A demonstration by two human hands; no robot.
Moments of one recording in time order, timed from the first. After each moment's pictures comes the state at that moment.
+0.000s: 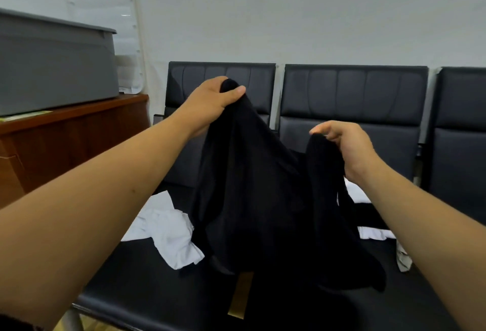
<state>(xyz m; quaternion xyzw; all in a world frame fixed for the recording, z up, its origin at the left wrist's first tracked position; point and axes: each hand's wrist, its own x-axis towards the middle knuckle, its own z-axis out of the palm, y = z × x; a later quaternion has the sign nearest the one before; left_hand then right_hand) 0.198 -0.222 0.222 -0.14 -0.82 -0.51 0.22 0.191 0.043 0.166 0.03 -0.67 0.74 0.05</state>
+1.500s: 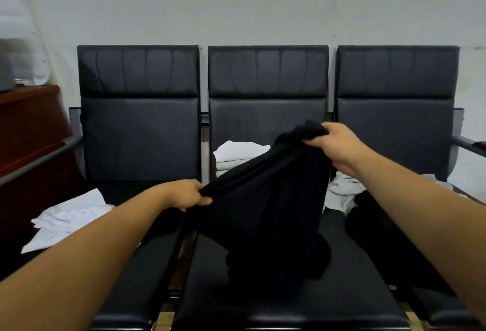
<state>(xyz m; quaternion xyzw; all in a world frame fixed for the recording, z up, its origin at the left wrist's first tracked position) 0.218 -0.123 0.060 -0.11 -0.94 -0.25 -0.19 0.234 0.209 0.119 -0.01 -0.79 0.60 0.13</state>
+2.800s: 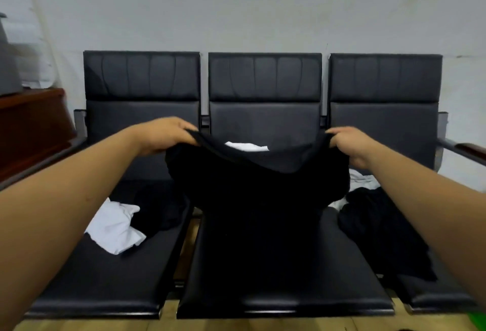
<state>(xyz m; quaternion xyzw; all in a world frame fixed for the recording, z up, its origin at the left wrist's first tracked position) 0.246 -0.146 0.177 -0.19 -0.87 -0.45 -0.06 0.242 0.252 0.133 -0.07 -0.80 0.58 0.10</state>
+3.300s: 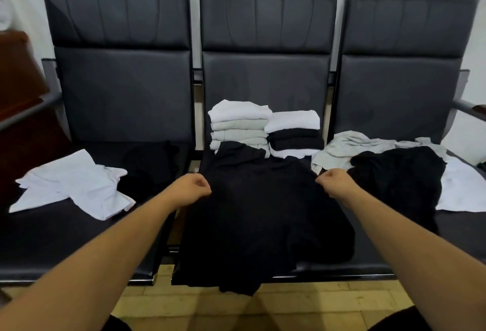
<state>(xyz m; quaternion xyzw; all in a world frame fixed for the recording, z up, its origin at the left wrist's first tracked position) 0.221 -0.124 -0.059 -0.03 -0.92 -0.38 -0.13 0.246 0.245 -0.057 -0.20 -0.88 0.42 0.01</state>
